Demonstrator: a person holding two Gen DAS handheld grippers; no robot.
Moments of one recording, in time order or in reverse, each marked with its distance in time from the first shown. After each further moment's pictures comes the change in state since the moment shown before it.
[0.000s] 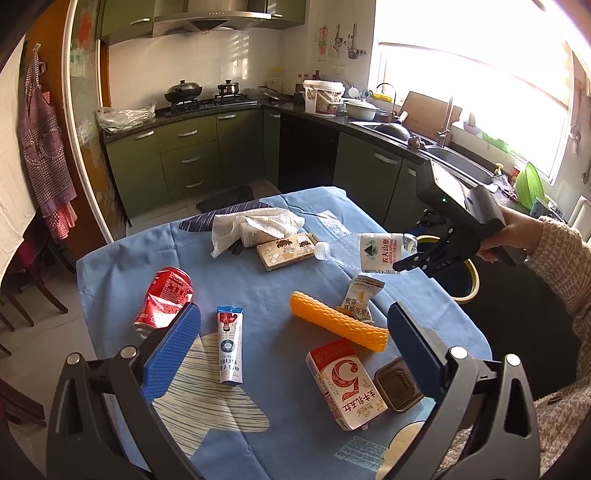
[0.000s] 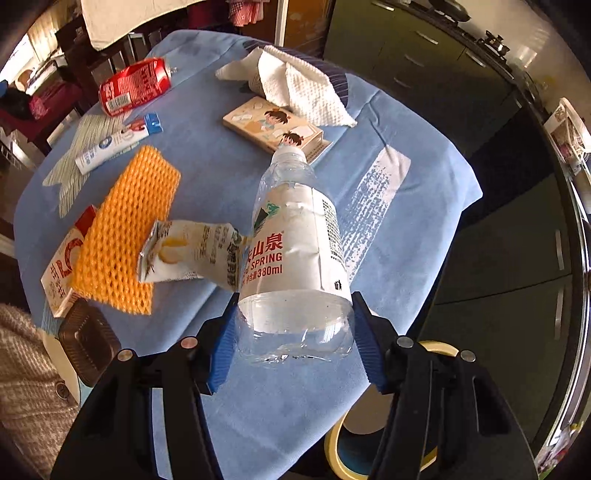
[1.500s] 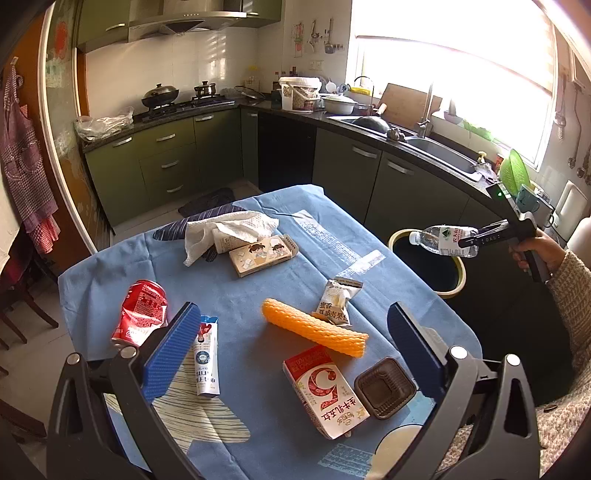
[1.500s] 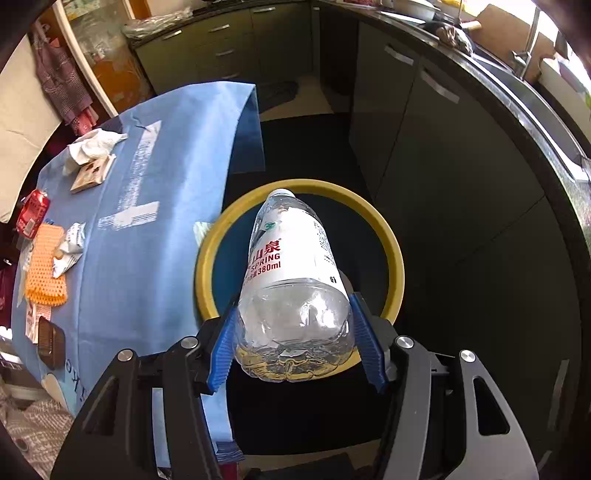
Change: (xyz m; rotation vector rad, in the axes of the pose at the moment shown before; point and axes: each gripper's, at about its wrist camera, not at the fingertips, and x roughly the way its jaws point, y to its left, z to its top) left arm 0.014 -0.021 0.009 0.051 0.014 -0.055; right arm -0.032 -0.166 -0.215 0.720 -0.036 -0.120
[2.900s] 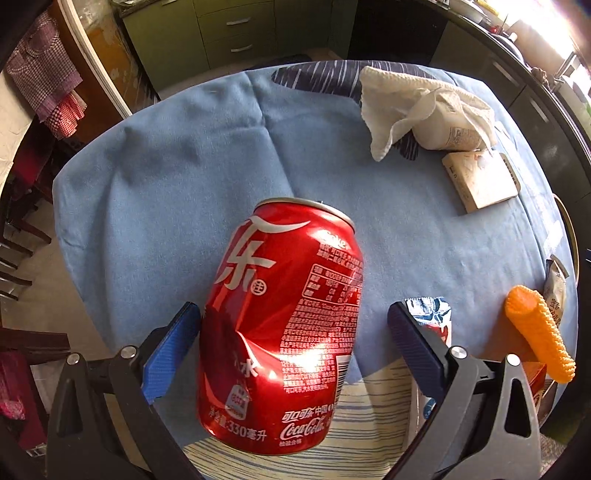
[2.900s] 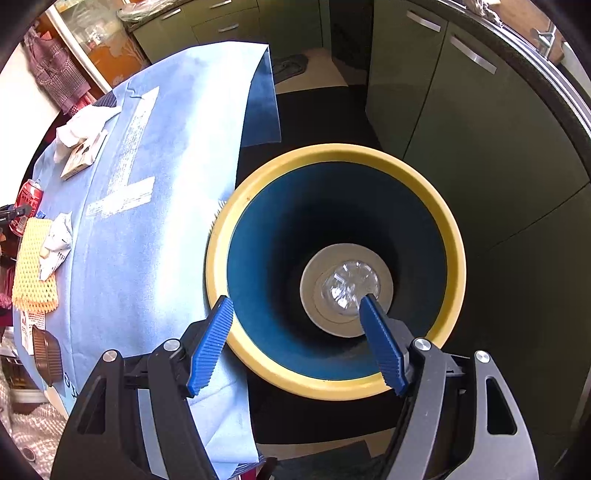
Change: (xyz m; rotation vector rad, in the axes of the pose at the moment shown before) left arm 0.199 0.216 -0.022 -0.196 0.552 0.170; right arm 0.043 0.038 0.009 -0.017 0.089 0.076
